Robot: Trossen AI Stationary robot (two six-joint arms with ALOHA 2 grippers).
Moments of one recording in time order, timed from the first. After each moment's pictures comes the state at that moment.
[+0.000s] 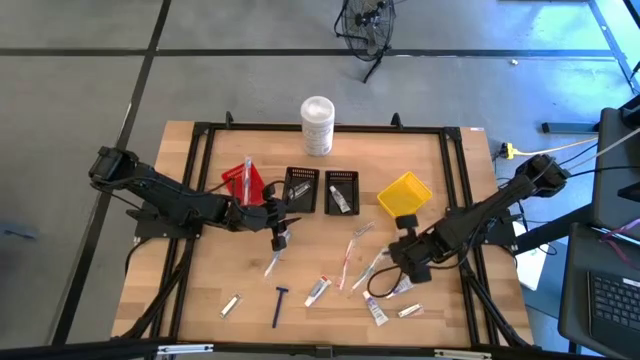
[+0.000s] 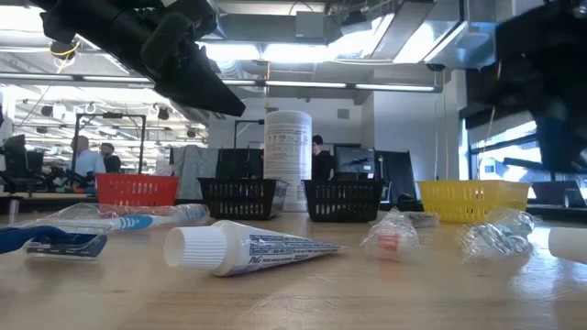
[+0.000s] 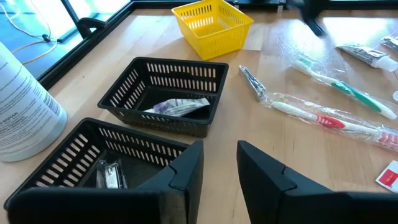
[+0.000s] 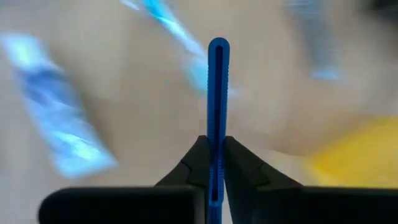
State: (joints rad) left arm -0.23 1.31 0.59 0.18 -0.50 -0.20; right arm 0.57 1.38 0.84 -0.87 0.26 0.30
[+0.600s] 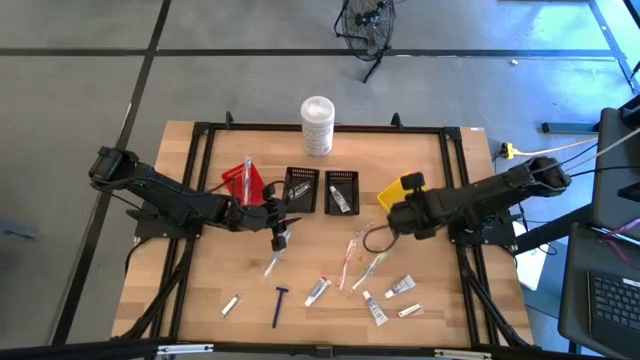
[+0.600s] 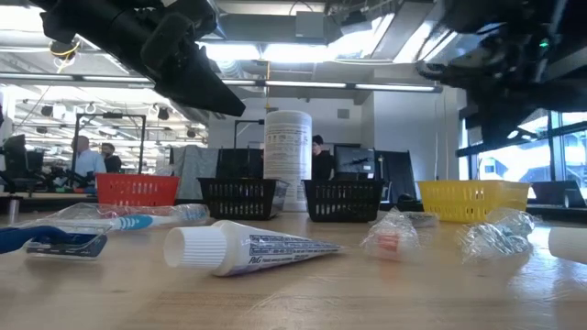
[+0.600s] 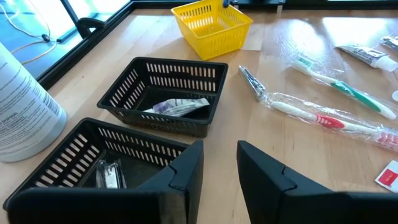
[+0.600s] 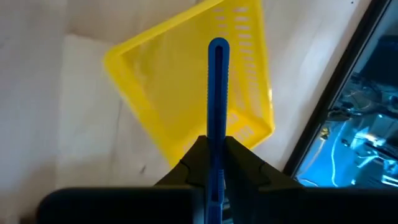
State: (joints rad) left arm -0.23 1.31 0.59 0.18 -0.50 -0.20; right arm 0.24 1.37 0.92 -1.23 0.51 -0.01
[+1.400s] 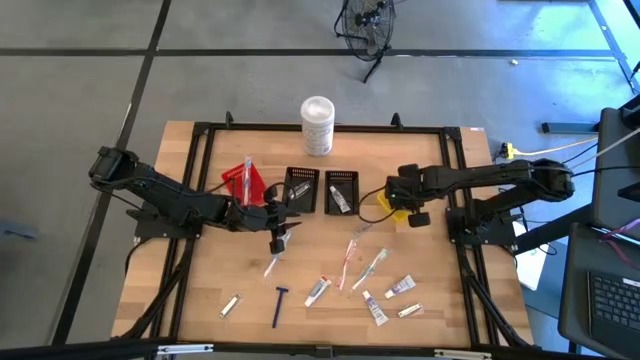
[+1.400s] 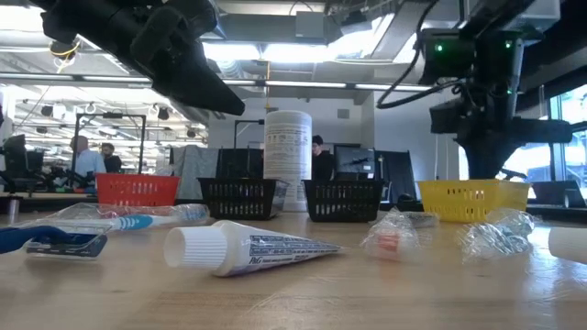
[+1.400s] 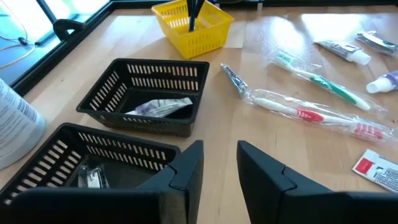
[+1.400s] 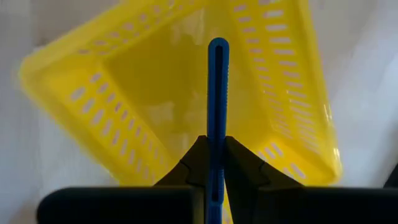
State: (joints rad) left arm -0.23 1.31 0.59 0.19 -0.43 -0.17; right arm -0.13 1.32 0.73 -0.91 0.25 -0.33
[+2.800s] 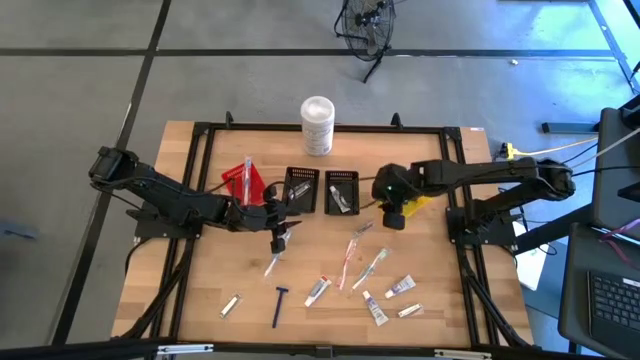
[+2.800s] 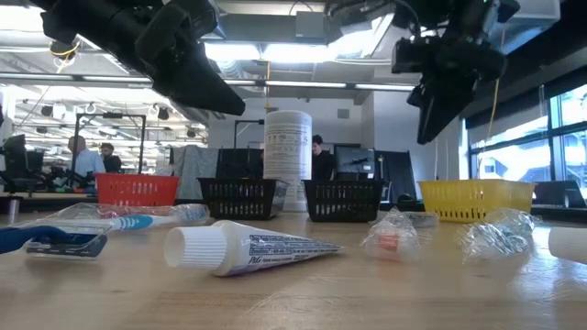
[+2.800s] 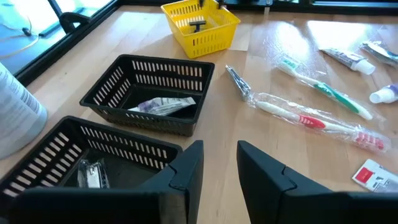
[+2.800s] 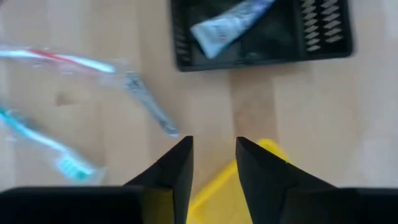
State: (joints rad) left arm -0.23 1.31 0.59 0.19 -0.45 -0.23; right arm -0.05 1.32 0.93 -0.78 0.03 0.03
